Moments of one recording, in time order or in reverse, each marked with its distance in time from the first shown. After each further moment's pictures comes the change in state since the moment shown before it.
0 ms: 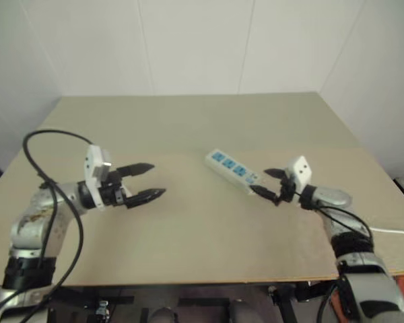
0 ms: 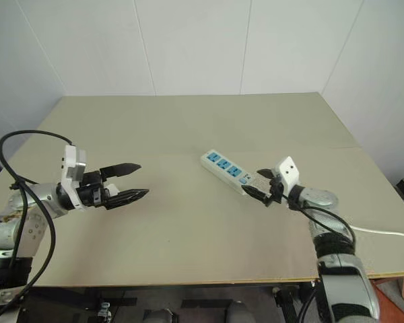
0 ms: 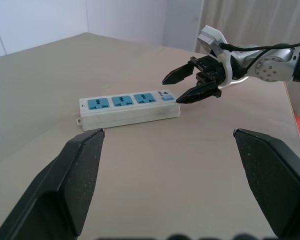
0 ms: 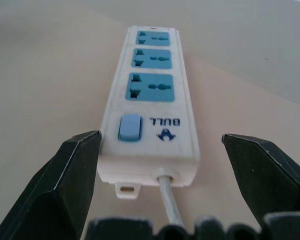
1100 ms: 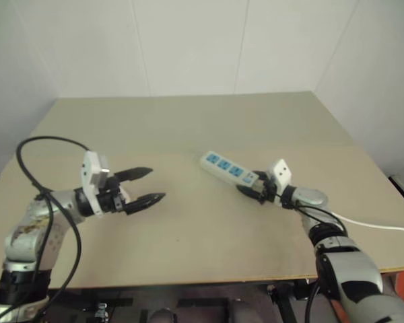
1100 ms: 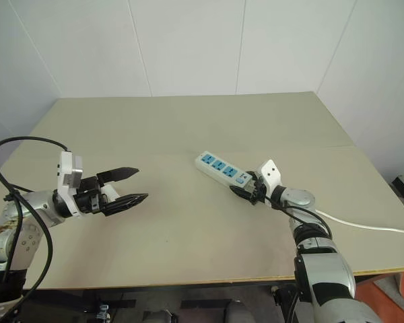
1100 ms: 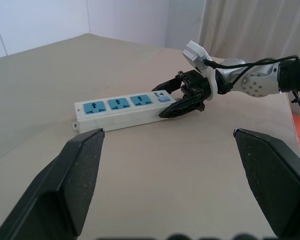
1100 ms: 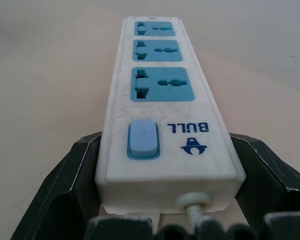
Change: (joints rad) left arm 0.078 0.002 0.032 -0.095 -0.038 0.009 0.061; right arm -0.129 0.099 -0.017 0.340 -0.091 -0.233 -0.024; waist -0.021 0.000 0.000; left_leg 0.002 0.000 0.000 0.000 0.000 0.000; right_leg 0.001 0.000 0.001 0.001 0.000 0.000
